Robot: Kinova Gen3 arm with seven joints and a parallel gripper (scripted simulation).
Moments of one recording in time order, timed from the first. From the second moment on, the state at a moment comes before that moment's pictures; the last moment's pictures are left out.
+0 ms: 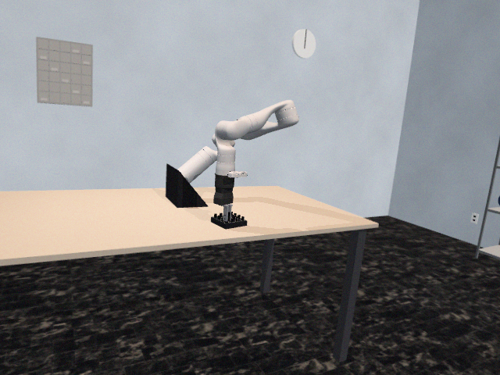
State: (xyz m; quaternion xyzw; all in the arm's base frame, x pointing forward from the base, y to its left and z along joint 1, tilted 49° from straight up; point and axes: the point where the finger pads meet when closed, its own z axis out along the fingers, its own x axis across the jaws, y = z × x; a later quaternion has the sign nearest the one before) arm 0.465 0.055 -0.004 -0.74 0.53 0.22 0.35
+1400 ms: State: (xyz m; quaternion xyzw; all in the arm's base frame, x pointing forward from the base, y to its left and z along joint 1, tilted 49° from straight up) arm 0.465 0.055 -0.003 -0.68 0.61 0.25 0.33
